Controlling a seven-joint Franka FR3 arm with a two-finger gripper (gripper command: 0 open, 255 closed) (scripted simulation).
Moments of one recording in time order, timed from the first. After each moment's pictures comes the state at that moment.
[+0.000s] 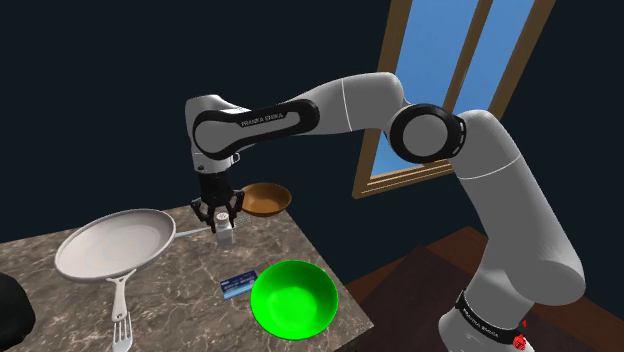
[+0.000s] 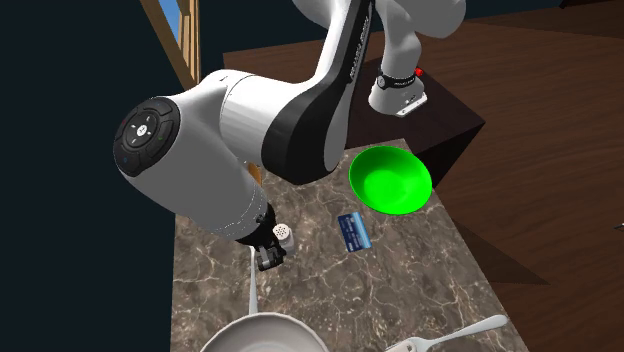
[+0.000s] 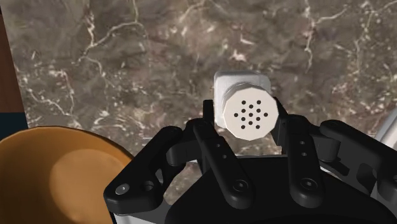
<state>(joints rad) 0.30 0.76 0.33 -1.20 -0.09 1.76 0.79</state>
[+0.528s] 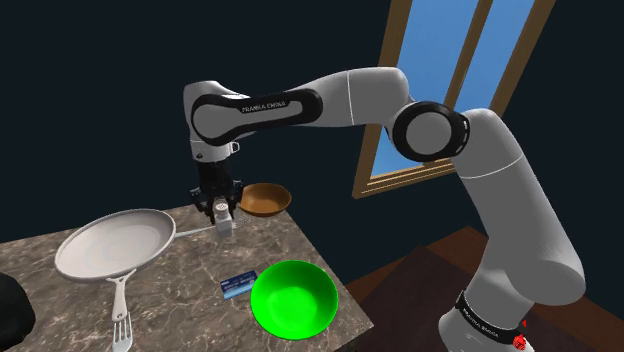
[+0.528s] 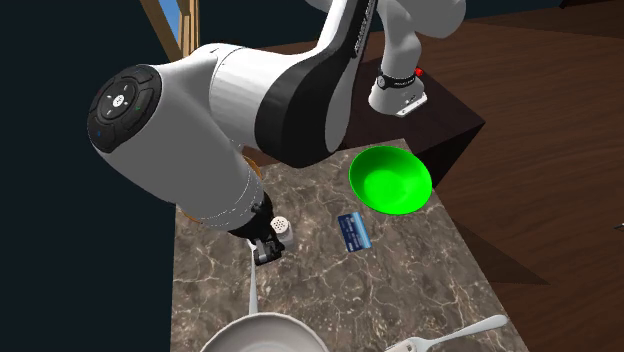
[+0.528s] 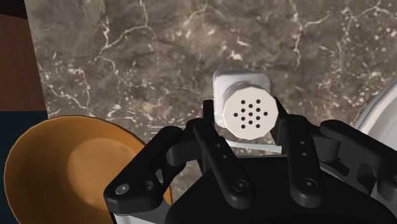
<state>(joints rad) 0.30 0.74 0.34 -1.15 -0.08 1.70 0.79</state>
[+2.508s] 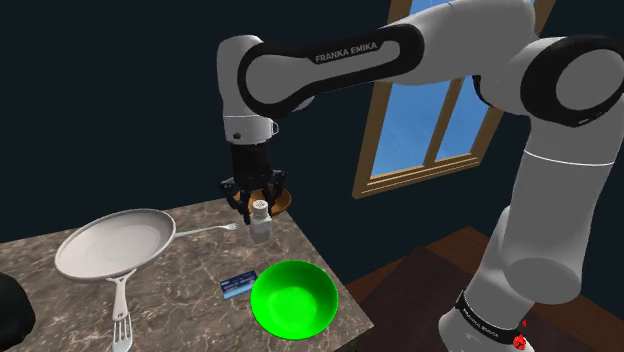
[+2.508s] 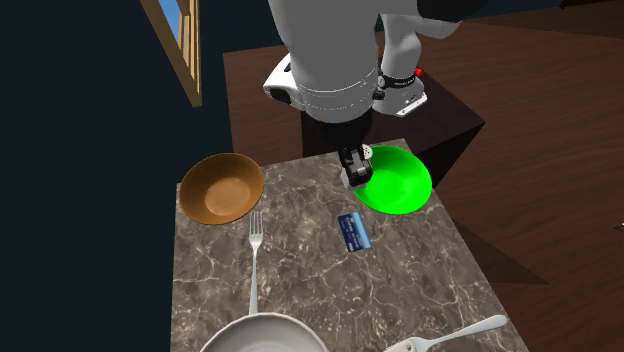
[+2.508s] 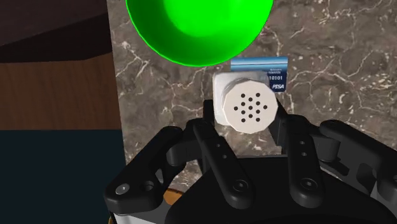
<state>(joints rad) 0.24 0.17 0.42 -1.76 0.09 1.76 0.84</state>
